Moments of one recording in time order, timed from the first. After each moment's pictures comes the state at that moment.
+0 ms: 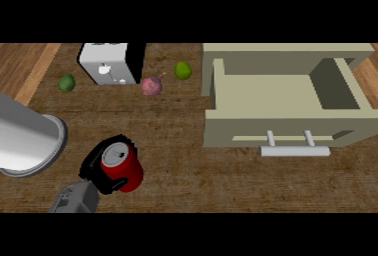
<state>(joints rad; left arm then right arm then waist) -0.24 0.10 0.16 -0.85 0.18 -0.65 -0.28 0.41 -0.02 -0.76 -2.23 -0.55 0.55 0.26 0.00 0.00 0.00</state>
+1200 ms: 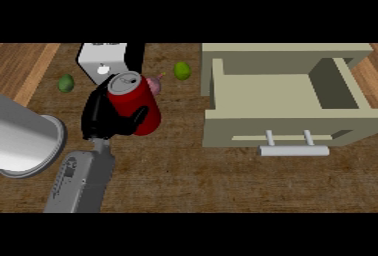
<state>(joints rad) -0.38 0.01 0.05 -1.37 0.28 0.10 -0.01 0.49 -0.01 -0.73 -2.28 -0.58 0.51 0.22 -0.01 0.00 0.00</state>
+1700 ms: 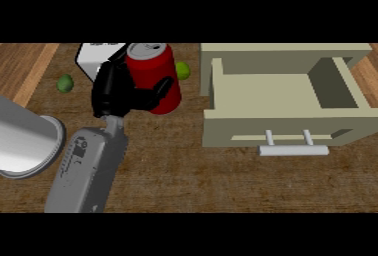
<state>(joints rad) -0.57 0.00 -0.03 -1.42 0.22 0.29 0.15 0.49 -0.01 -0.69 -2.29 -0.56 0.48 0.22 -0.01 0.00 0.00</state>
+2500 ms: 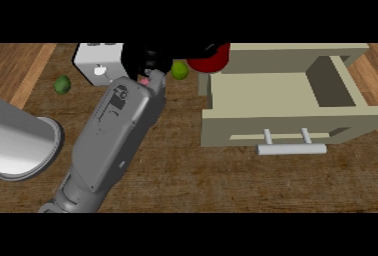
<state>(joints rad) -0.98 0.00 -0.10 -1.14 0.27 0.50 0.18 0.44 -0.01 -0.67 -2.29 -0.54 0.46 0.25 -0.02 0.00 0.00</state>
